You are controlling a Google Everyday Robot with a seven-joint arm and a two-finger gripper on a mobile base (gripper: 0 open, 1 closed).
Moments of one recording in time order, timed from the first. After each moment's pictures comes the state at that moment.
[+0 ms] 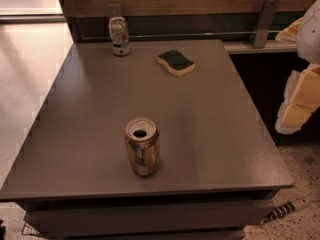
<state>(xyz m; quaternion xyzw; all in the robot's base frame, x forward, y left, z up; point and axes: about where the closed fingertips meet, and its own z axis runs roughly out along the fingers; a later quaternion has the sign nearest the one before) 0.438 -0.214 0.985 -0.60 0.78 -0.05 0.17</state>
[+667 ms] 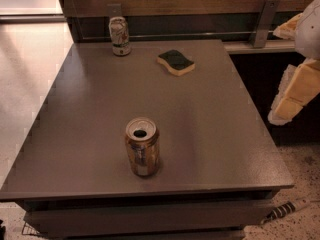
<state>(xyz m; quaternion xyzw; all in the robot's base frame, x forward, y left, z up) 0.457 -0.215 0.986 -0.59 0.78 -0.03 0.21</state>
